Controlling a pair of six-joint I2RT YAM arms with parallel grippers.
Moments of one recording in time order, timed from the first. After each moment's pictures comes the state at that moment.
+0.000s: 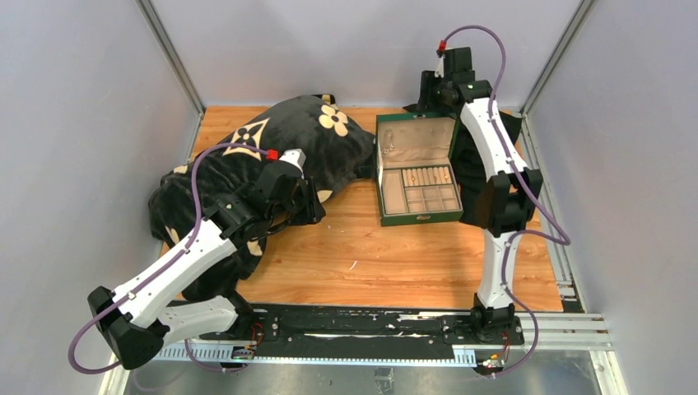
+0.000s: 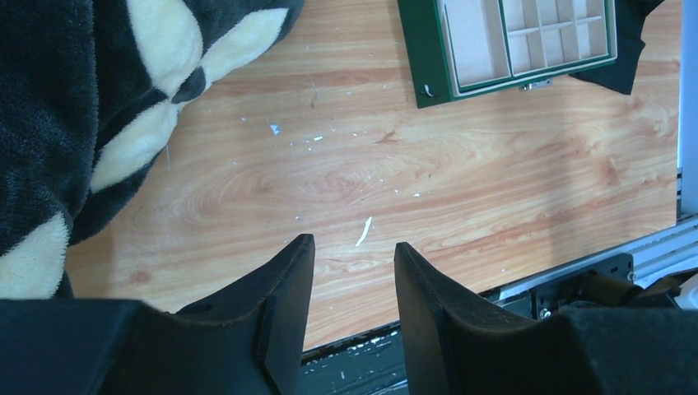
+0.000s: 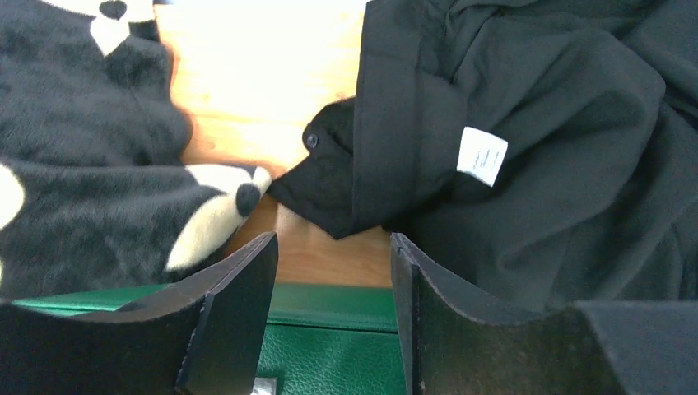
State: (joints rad) left arm -0.73 1.06 1.08 -0.75 -0.14 -0.66; right arm 0.19 2.16 2.27 -0.77 -0.04 0.17
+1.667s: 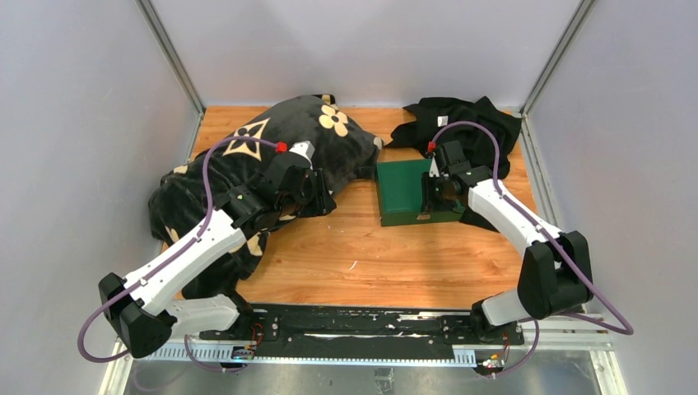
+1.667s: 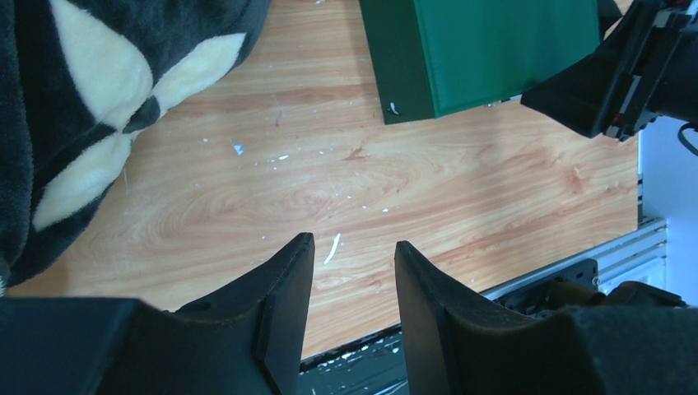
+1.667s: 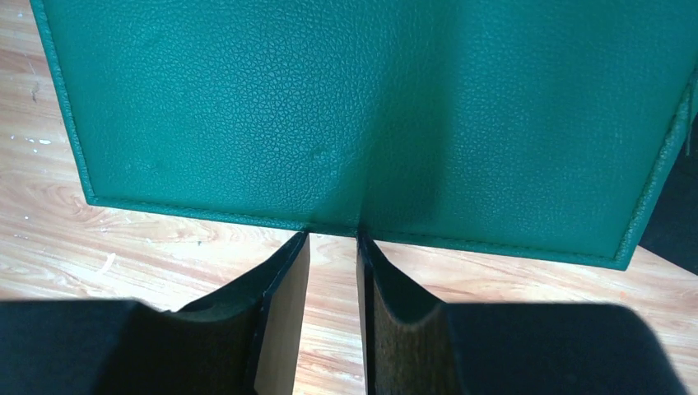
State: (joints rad) left arm -0.73 1.15 1.13 -0.68 -0.10 -0.69; right arm 0.34 1.44 1.06 -0.67 -0.05 0.23
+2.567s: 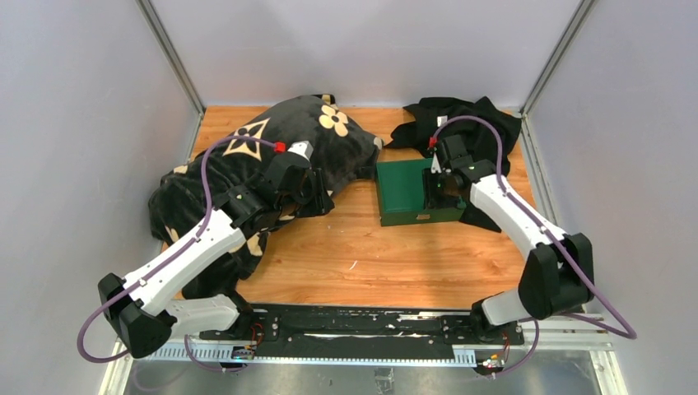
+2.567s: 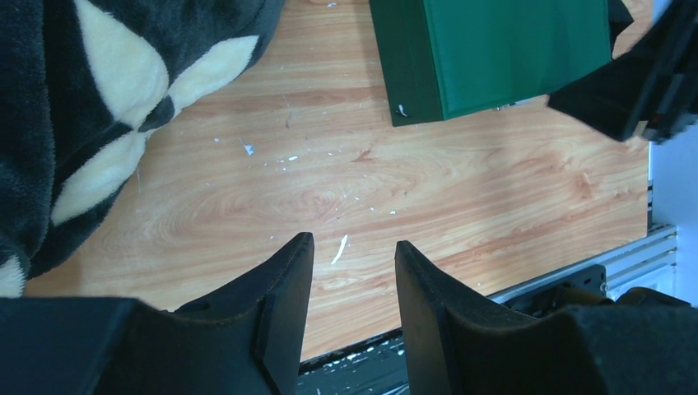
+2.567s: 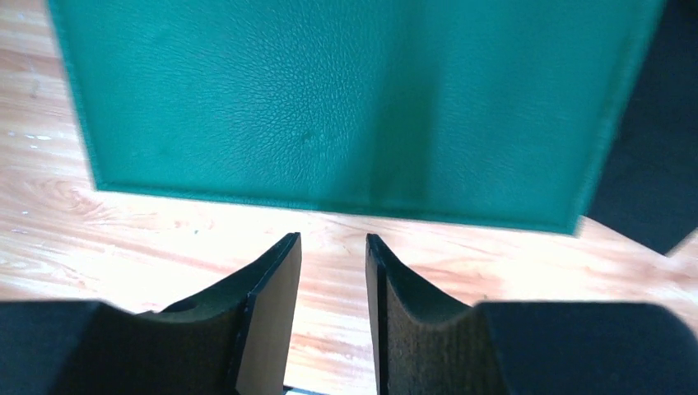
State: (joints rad) left arm -0.73 1.14 1.13 -0.69 -0.13 -0.69; right arm 0.35 1.43 1.10 -0.72 -0.02 0.22
